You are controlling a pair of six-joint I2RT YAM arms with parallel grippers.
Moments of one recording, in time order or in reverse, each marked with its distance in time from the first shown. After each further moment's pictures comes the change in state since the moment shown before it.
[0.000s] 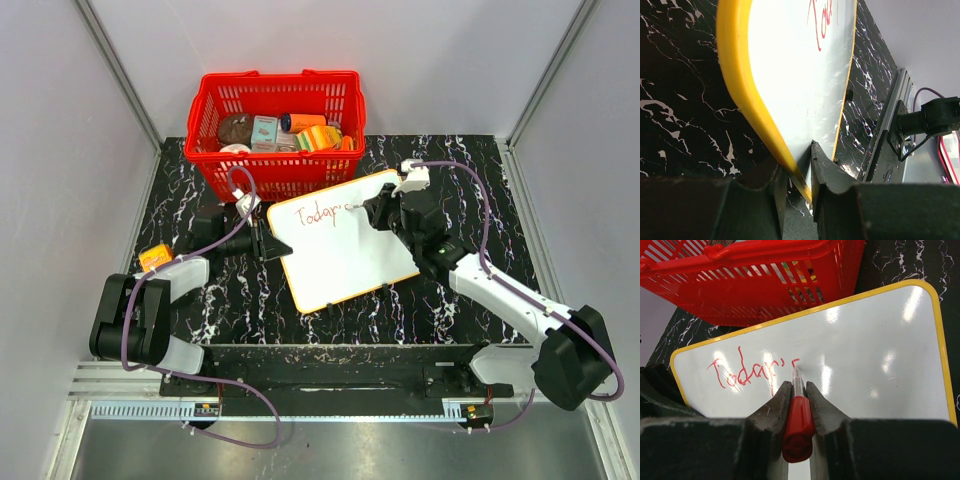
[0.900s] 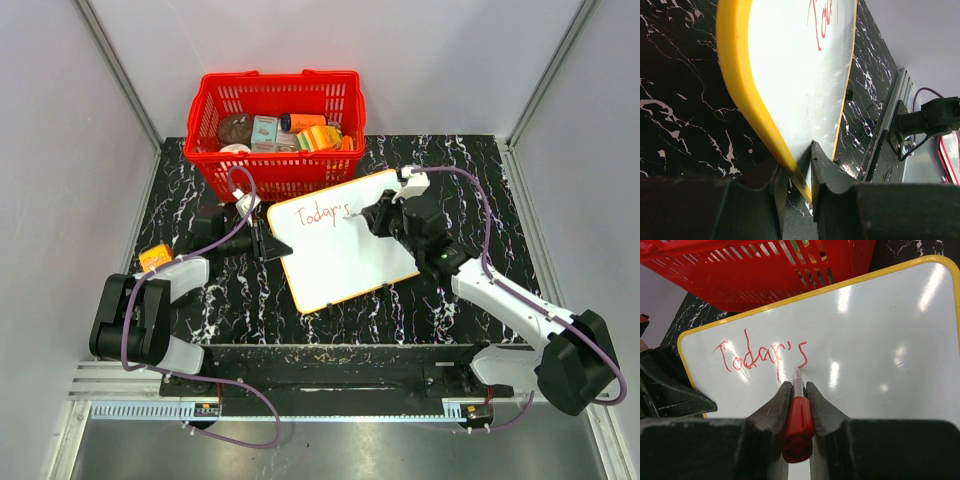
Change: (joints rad) left arm -0.001 0.000 0.000 -0.003 0.000 0.000; right arm -0.002 -0.032 -0.047 0.000 -0.062 0.016
